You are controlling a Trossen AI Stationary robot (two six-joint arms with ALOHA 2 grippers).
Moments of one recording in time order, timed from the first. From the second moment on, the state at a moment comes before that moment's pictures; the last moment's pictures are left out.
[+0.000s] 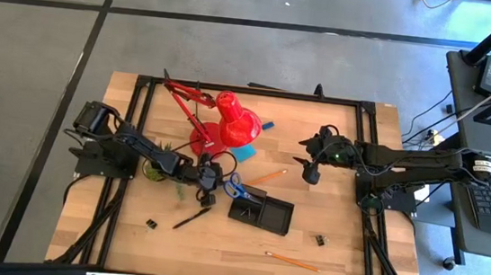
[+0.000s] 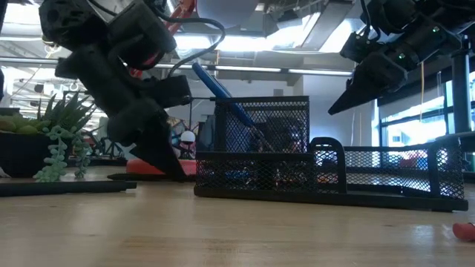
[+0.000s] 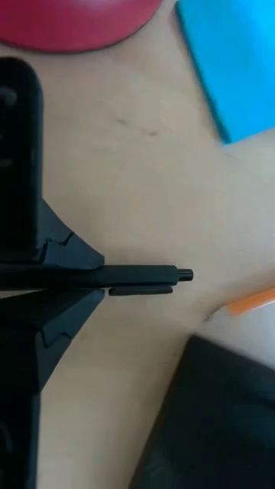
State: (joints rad) left arm -0.19 1.67 0.63 0.16 -0.27 -0.37; right arm -0.12 0.98 0.48 -0.15 0.22 -0.01
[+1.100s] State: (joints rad) left arm -0.22 1.07 0.63 -0.23 0.08 -0.48; right arm -0.12 0.98 0.48 -0.15 0.22 -0.03
